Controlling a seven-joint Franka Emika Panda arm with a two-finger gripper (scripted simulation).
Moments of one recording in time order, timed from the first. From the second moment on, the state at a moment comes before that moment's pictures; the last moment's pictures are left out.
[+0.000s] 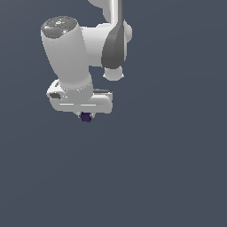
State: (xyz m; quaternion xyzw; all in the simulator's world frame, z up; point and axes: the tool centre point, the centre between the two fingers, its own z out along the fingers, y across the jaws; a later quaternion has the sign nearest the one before) arm 0.030 -0.105 0.252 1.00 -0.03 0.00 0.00
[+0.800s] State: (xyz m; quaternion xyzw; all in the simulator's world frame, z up) arm 0.078 -0.114 0.345 1.00 -0.03 0.00 0.00
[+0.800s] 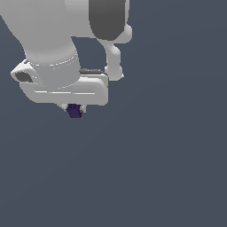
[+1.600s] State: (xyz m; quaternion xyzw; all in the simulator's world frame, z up) arm 0.107 -0.119 0.395 1.00 -0.03 0.00 0.00
